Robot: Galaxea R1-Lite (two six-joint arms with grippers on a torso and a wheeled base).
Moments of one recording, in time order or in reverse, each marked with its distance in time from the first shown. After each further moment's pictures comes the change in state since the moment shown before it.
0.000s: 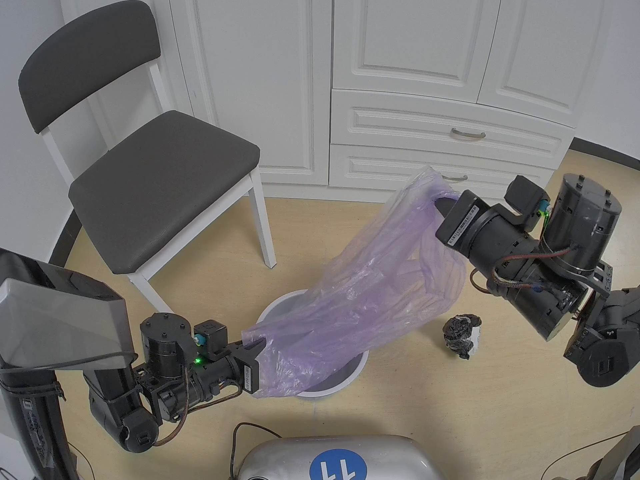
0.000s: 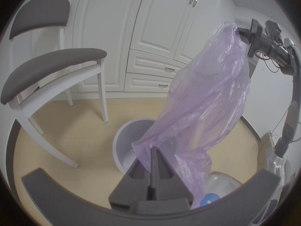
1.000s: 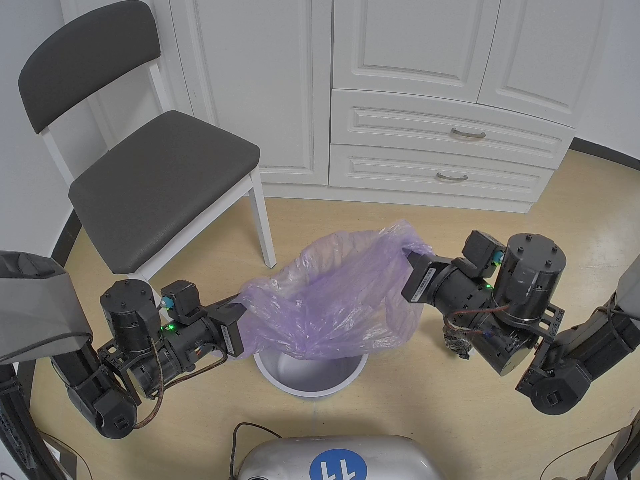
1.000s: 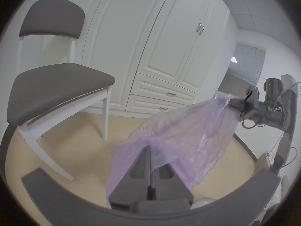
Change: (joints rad) left arm 0.057 -0.164 -0.030 0.001 -0.047 -0.107; right arm 0.004 0.204 0.105 -0.226 0.006 -0.119
